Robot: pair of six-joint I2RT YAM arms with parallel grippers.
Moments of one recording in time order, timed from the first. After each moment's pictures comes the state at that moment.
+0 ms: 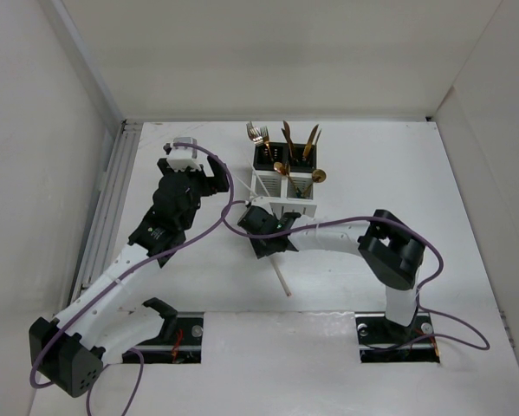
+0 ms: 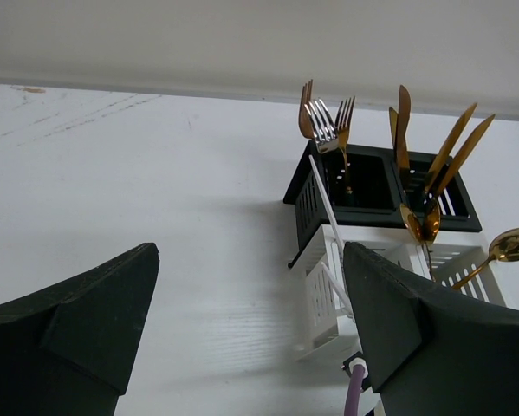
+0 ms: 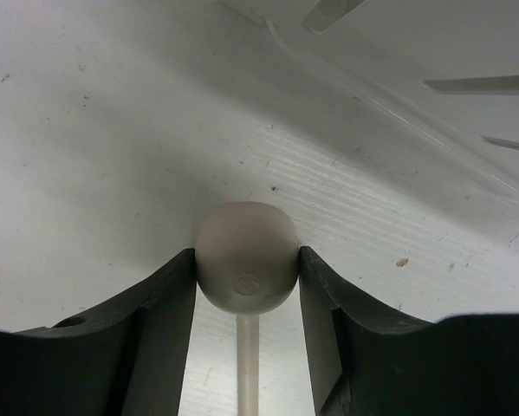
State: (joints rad) left arm -0.54 0.94 0.81 0.02 -0.38 -0.25; right arm 1.03 1.90 1.25 -0.47 0.35 0.53
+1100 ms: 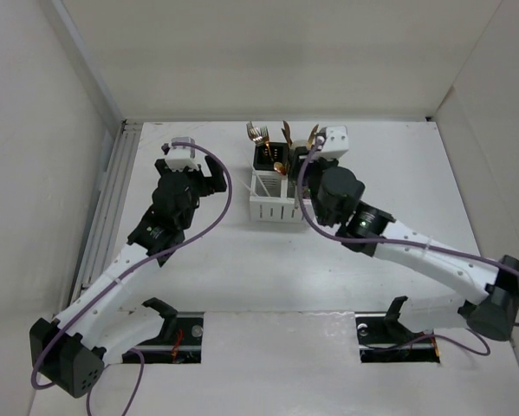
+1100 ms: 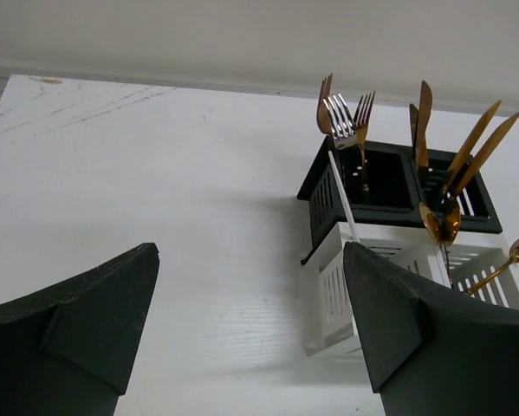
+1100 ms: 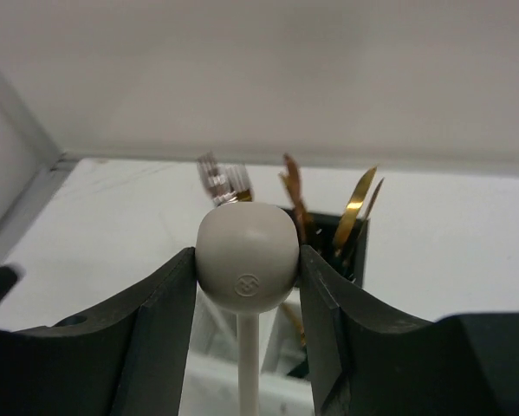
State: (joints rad) left arm -0.51 0.95 0.81 0.00 -0.39 -0.25; right arm 0.99 1.22 1.14 0.13 0.80 0.11
